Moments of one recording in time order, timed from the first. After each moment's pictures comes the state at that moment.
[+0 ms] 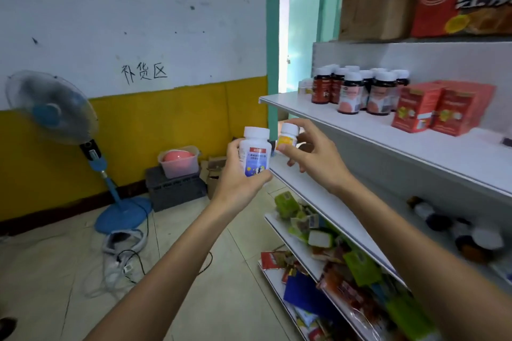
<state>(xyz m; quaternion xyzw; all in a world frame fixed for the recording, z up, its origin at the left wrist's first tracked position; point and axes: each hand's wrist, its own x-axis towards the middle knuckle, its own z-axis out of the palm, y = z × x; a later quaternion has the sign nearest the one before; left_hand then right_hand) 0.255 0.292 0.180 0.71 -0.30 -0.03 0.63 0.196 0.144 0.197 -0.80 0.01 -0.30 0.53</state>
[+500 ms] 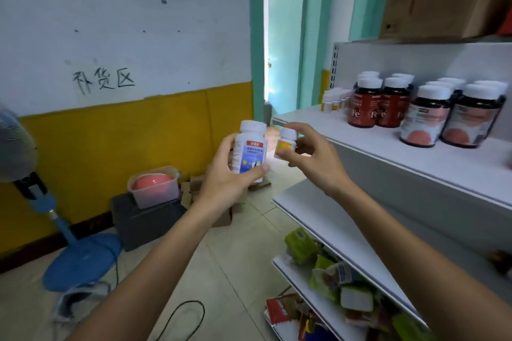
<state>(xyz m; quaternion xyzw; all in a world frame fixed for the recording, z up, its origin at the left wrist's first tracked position) 0.541 0.236 0.177 0.69 -0.36 -0.03 0.63 0.465 0.076 0.179 -0.81 0.08 -0.36 0.46</state>
